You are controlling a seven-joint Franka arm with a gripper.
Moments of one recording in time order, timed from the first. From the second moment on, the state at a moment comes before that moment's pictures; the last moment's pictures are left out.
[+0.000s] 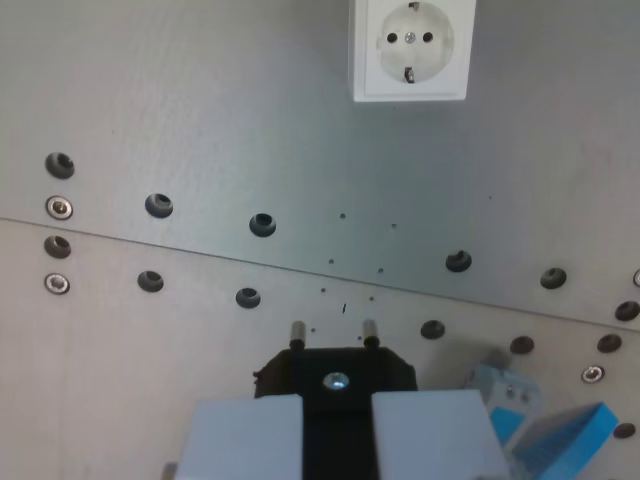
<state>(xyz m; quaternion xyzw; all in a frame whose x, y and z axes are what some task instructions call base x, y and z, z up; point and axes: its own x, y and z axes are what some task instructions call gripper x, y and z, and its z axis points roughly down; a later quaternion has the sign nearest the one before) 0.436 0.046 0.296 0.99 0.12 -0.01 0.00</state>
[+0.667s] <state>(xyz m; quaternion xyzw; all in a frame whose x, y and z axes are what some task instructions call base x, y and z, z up) 0.454 0.033 0.246 0.99 0.13 -0.01 0.00</state>
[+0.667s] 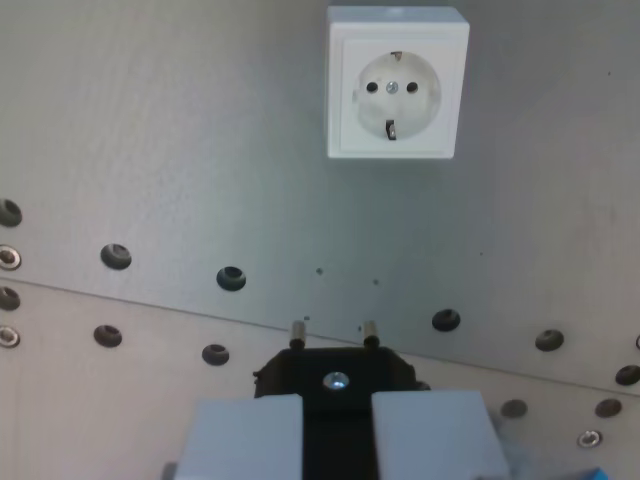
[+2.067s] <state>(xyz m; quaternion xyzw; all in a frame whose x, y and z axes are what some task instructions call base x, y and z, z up) 0.475 0.010 0.143 0.99 0.15 -0.01 0.00</state>
